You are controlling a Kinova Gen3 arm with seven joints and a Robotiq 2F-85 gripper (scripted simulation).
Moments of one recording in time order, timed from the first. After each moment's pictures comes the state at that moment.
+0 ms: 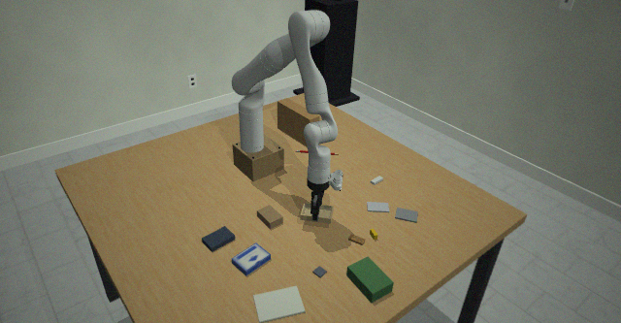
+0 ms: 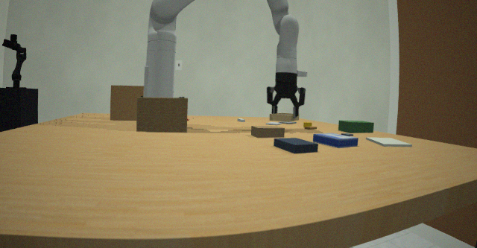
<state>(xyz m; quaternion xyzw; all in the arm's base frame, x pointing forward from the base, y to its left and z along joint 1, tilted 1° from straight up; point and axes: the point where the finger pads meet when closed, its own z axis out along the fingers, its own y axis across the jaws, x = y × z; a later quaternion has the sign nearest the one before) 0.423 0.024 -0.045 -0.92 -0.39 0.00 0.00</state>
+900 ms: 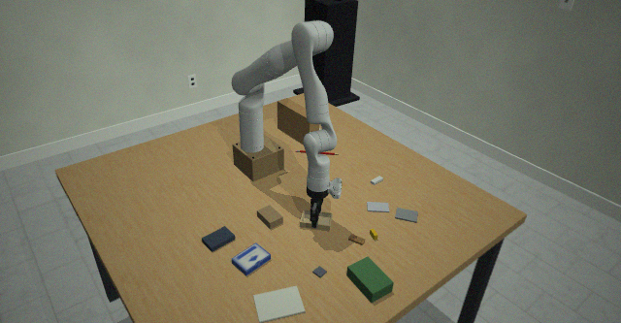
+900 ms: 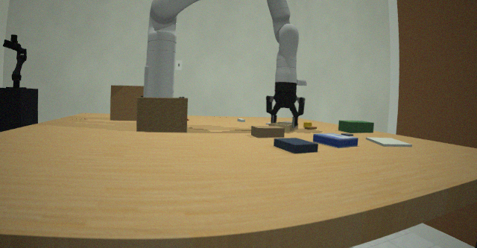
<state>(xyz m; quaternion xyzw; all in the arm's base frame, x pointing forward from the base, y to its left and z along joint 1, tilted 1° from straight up) 0.421 0.024 -0.078 -0.92 -0.39 0.00 0.01</state>
